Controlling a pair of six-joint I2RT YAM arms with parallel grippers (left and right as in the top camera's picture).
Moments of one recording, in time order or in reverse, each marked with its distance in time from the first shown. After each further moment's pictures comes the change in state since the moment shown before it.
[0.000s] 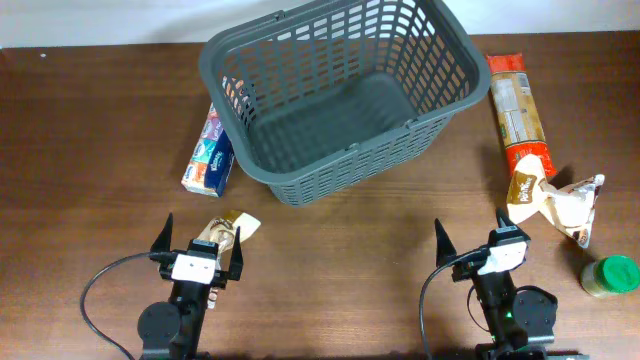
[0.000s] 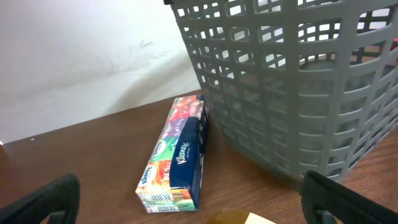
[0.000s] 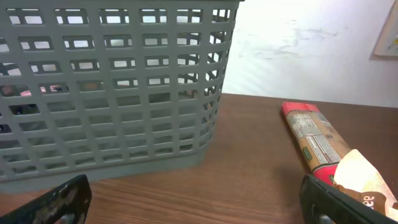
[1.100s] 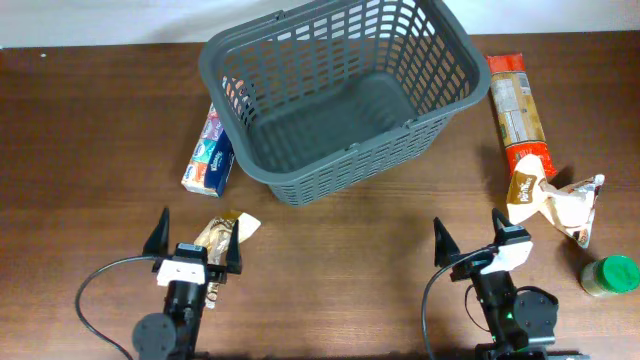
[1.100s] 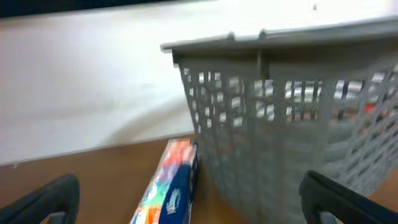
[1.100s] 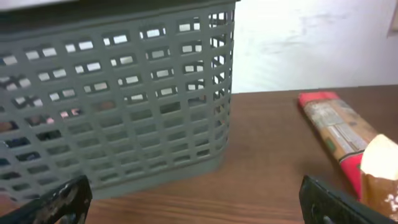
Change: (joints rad) left arm 0.000 0.000 -0.002 0.189 0.034 -0.146; right arm 0.000 0.000 0.000 0.021 -0.025 0.167
